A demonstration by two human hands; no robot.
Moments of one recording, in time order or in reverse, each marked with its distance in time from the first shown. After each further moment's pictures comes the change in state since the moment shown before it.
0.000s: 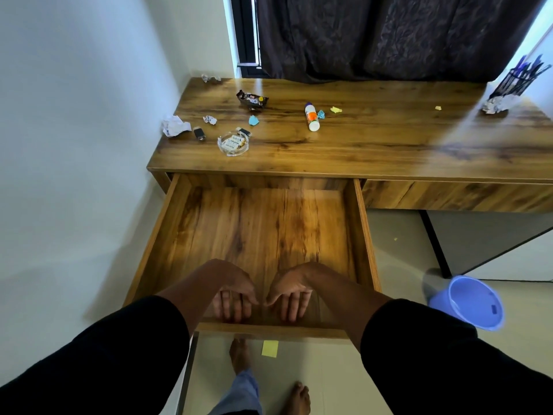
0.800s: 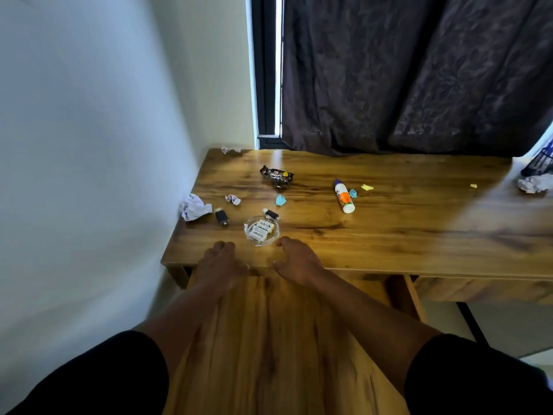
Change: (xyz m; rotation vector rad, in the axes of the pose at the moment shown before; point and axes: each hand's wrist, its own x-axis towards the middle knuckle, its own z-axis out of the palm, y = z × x) left_hand -0.034 -0.037 -0.261 -0.058 1.195 0.279; right_hand -0.011 -0.173 -0.211 -0.146 1.122 -0.439
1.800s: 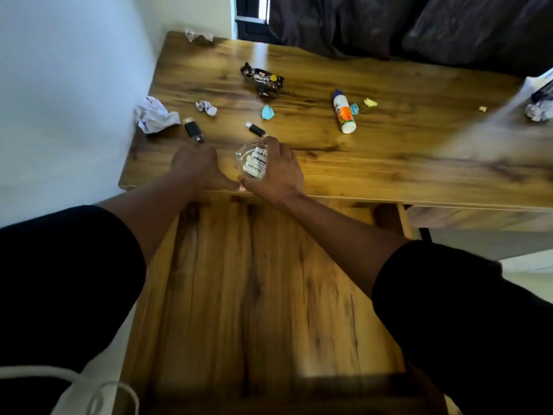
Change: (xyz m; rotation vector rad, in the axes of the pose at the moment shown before) left_hand 0.089 -0.006 -0.003 0.368 -0.033 0.169; right_hand 0.052 -0.001 0.041 -0.050 0.328 0.045
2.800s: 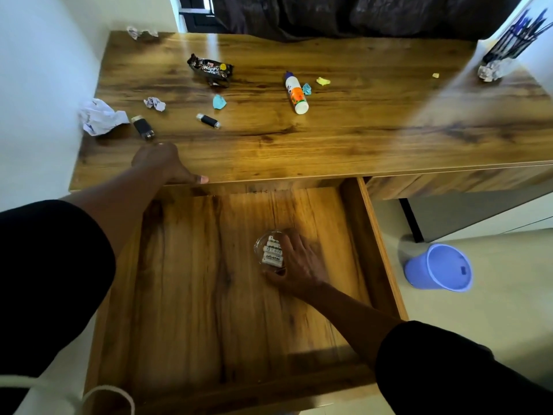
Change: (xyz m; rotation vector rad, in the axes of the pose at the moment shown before) left_hand -0.001 0.034 -0.004 -0.018 -0.194 -0.112; right_hand -0.212 0.151 0.014 -0.087 -0.216 -0.022
